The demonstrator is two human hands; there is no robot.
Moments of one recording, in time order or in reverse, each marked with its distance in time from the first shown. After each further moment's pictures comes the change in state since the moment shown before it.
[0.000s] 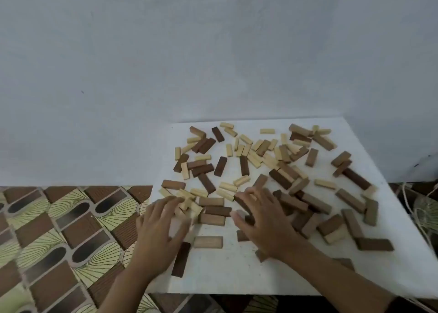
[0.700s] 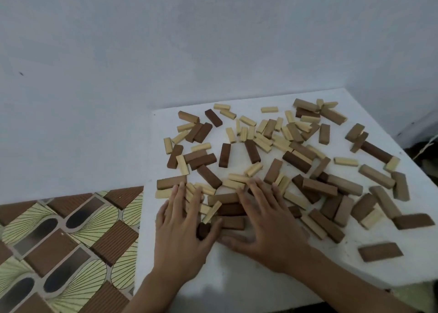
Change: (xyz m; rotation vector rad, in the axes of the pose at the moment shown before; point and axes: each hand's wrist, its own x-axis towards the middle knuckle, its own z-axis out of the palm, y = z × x) left_hand 0.043 -0.034 0.066 0.211 -0.028 0.206; right_hand 0.004 -0.019 0.065 -0.293 -0.180 0.086
